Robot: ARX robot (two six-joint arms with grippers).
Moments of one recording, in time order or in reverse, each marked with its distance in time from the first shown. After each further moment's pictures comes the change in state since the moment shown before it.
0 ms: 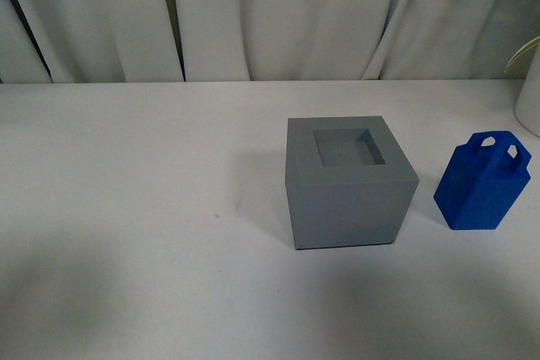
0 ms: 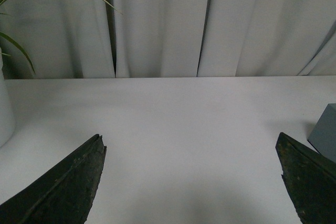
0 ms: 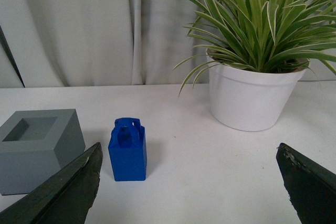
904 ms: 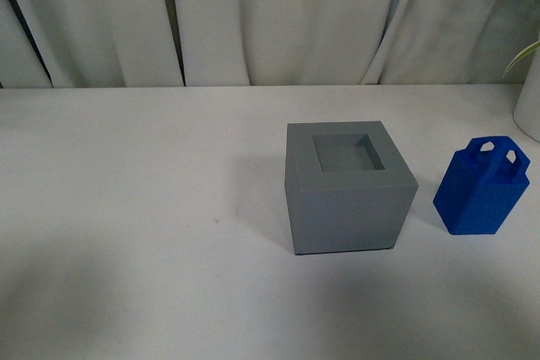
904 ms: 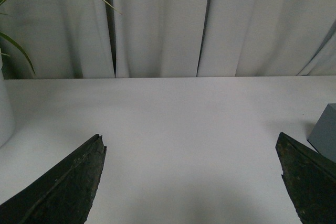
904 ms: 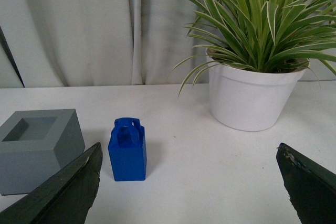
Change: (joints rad) left arm 0.000 0.000 0.000 0.000 0.000 0.000; right arm 0.000 0.000 0.000 0.000 0.000 0.000
